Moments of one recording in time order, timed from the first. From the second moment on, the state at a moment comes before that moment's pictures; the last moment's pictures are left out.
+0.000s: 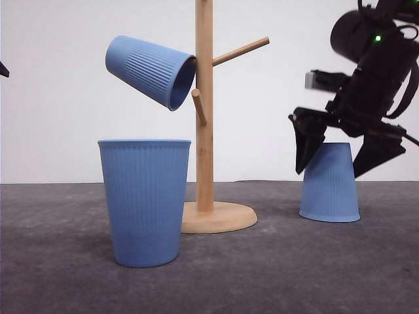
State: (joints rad) left_arx 0.08 0.69 0.56 -0.38 0.54 -0.38; right_arx 0.24 1.69 1.12 -0.38 -0.15 0.11
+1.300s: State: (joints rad) left_arx 0.08 0.69 0.56 -0.38 0.54 -0.38; right_arx -0.12 1.18 0.84 -0.15 -1.01 0.47
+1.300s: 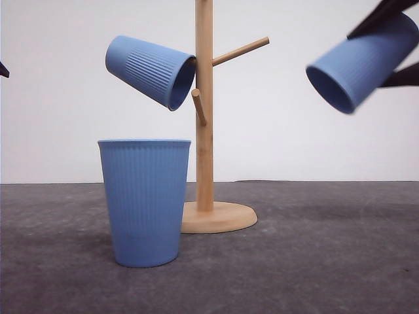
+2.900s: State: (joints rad) left_arx 0.08 0.69 0.56 -0.38 0.52 -0.38; right_arx 0.25 1.42 0.84 0.40 -0.76 0.95
